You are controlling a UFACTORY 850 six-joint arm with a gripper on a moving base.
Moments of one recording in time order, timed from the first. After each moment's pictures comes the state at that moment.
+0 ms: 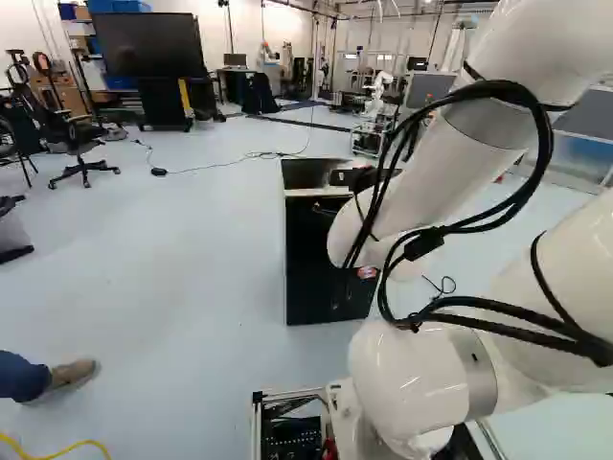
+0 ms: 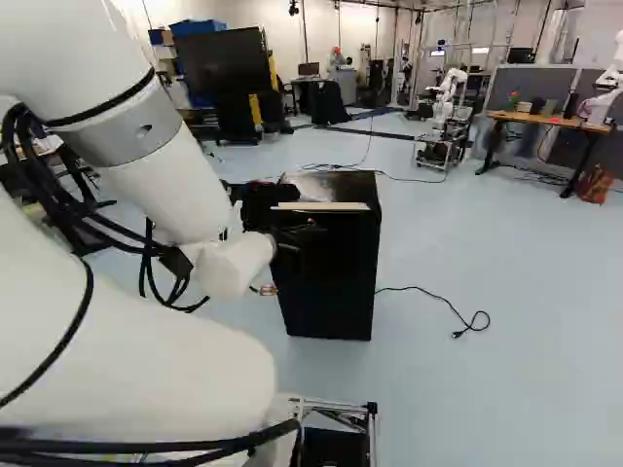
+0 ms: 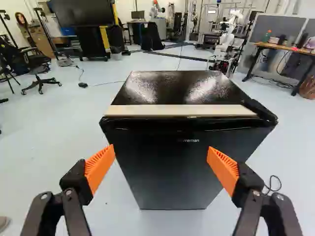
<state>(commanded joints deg) 0.0 16.0 -5.0 0.0 50.0 0.0</state>
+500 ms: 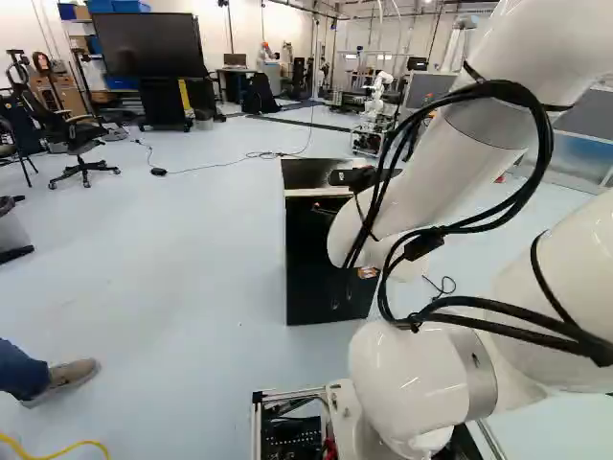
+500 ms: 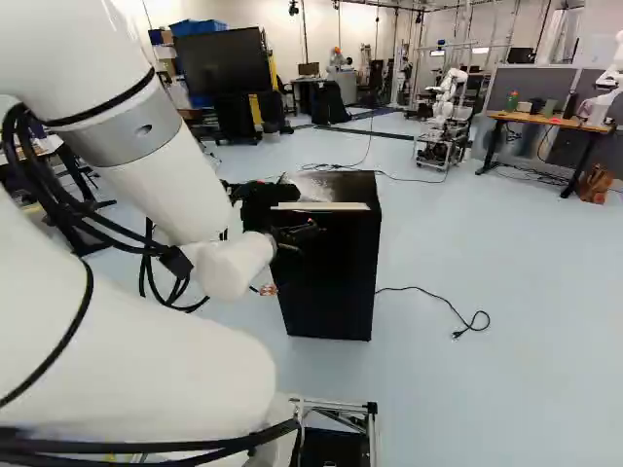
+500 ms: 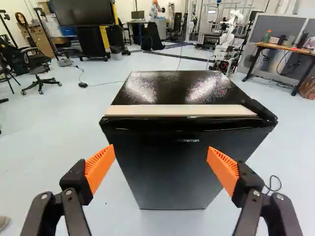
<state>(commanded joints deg) 0.0 16.0 -5.0 0.0 50.0 0.0</state>
